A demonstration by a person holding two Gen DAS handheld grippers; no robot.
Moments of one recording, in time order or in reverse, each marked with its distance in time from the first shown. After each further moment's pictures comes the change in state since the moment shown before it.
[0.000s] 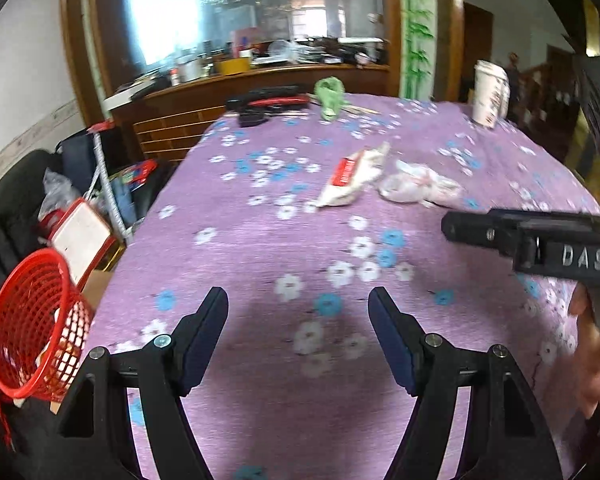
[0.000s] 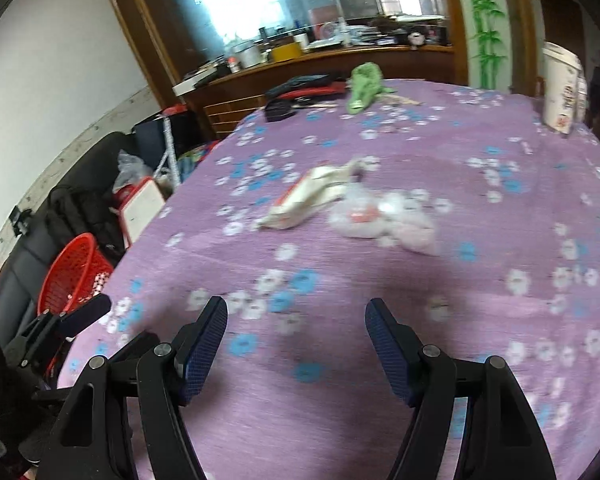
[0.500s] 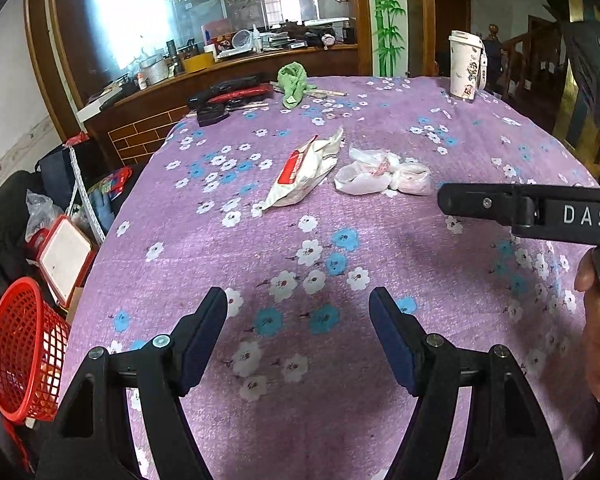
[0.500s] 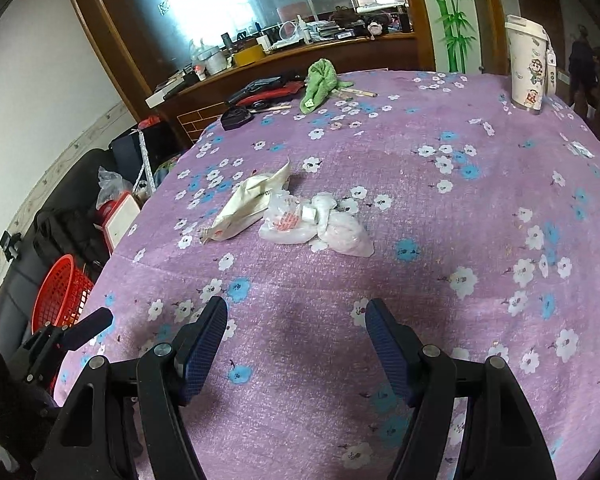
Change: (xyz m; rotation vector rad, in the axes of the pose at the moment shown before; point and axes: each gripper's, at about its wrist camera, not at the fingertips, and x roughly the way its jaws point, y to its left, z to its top) left arm 0.020 -0.044 0.017 0.085 0.055 -0.020; right arm -0.008 -0.037 0.009 0.061 0.014 -0.012
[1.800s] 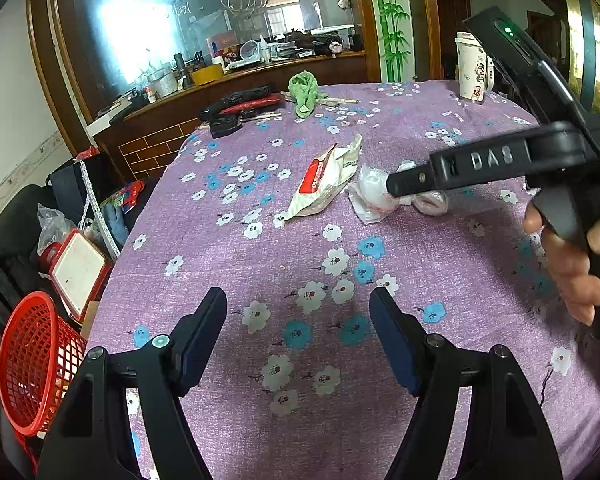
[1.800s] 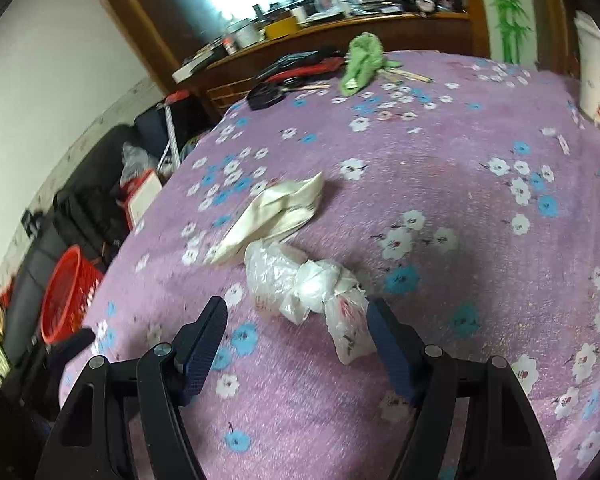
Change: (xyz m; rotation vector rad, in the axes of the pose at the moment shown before) left arm 0.004 0.013 0.000 0.028 -0.040 0.051; right arm 0.067 0.006 0.038 -0.104 0.107 0.134
